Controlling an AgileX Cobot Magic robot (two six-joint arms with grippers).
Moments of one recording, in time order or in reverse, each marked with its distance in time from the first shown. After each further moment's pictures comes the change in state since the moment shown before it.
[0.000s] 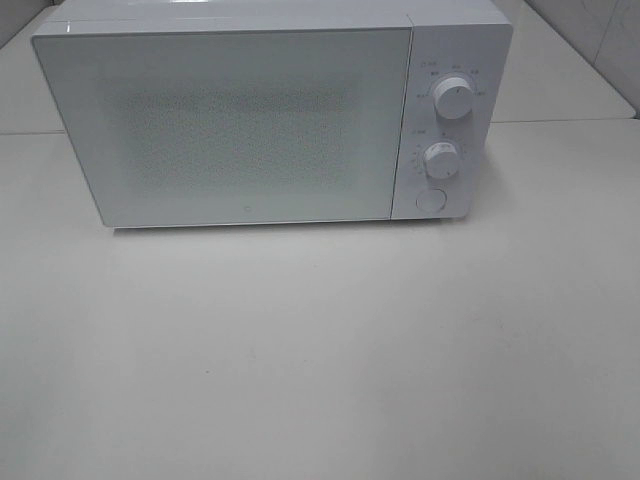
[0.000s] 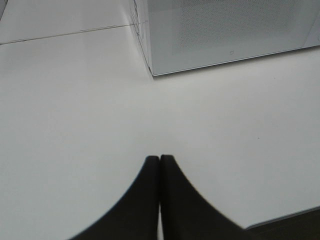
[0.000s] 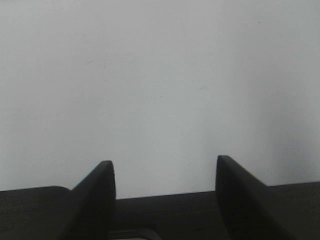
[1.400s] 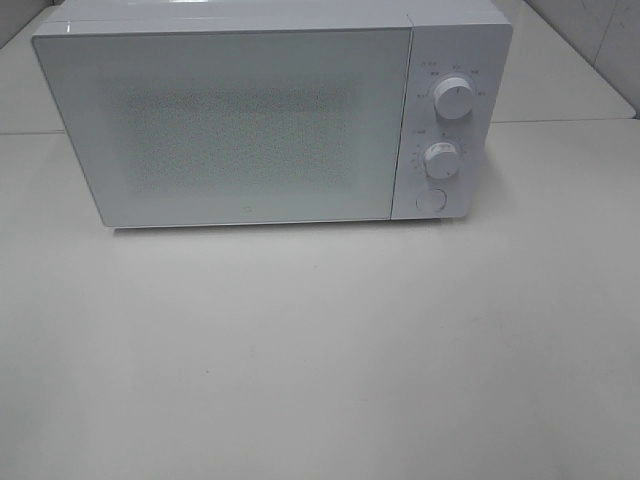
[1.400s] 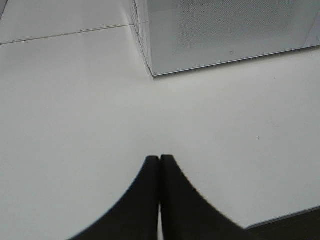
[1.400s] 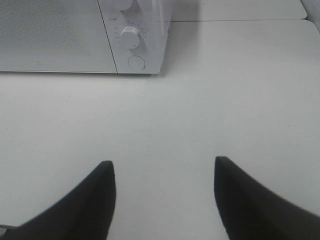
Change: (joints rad) left arm 0.000 0.000 0.000 0.000 0.000 0.000; right arm 0.000 -0.518 0.141 0.131 -0.106 -0.200
